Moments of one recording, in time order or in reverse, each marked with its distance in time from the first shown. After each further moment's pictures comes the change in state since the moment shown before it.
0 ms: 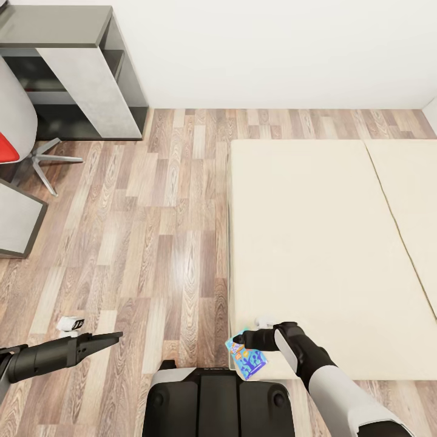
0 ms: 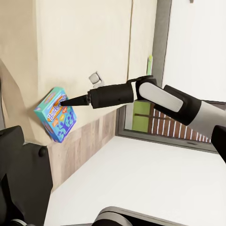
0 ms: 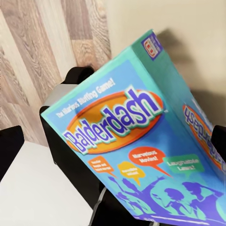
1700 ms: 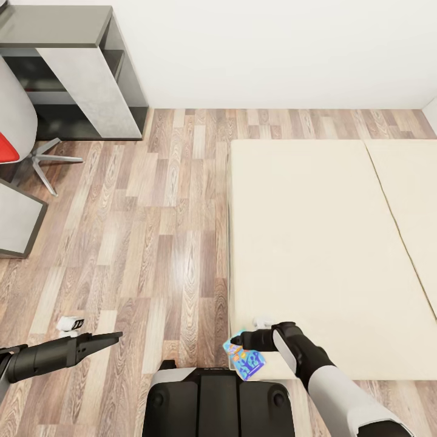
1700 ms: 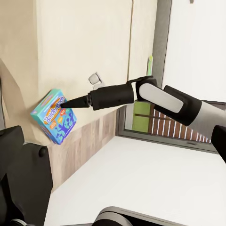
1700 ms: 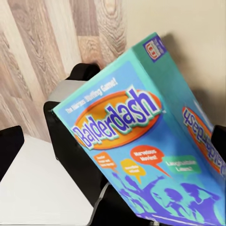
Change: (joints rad) left arm 0.000 0.001 0.001 0.000 0.000 0.001 0.000; right arm 0.000 -0.001 0.036 -0.002 -0.002 -0.001 0.026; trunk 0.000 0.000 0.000
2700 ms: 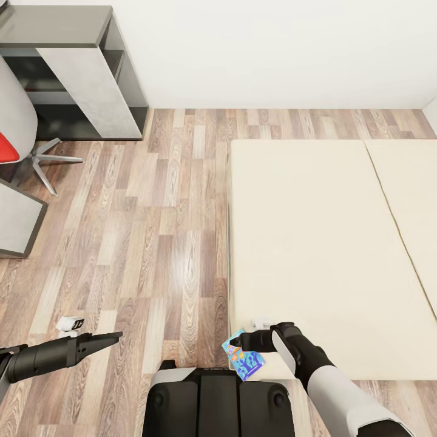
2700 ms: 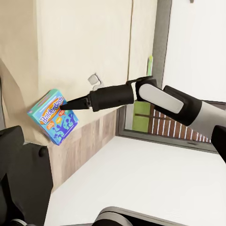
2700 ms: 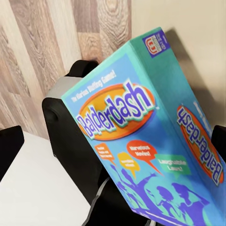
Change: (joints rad) left arm 0.000 0.000 0.000 0.000 0.000 -0.001 0.000; right arm 0.000 0.000 0.027 -0.001 -0.001 0.000 0.000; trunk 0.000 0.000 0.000
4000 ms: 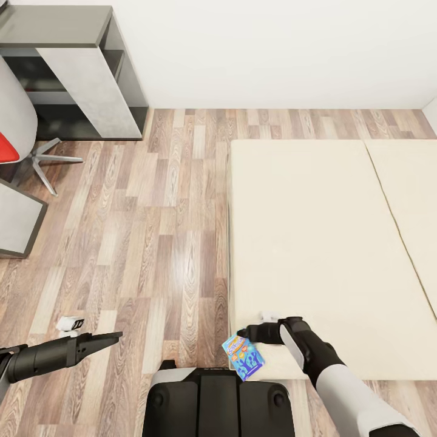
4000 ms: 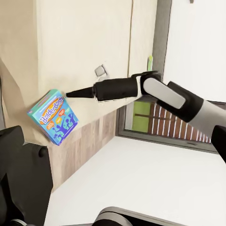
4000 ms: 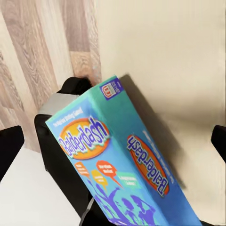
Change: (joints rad) left arm 0.000 0.000 0.000 0.000 0.001 0.000 0.000; right arm 0.009 -0.044 -0.010 -0.088 -0.015 0.018 -0.006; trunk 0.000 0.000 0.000
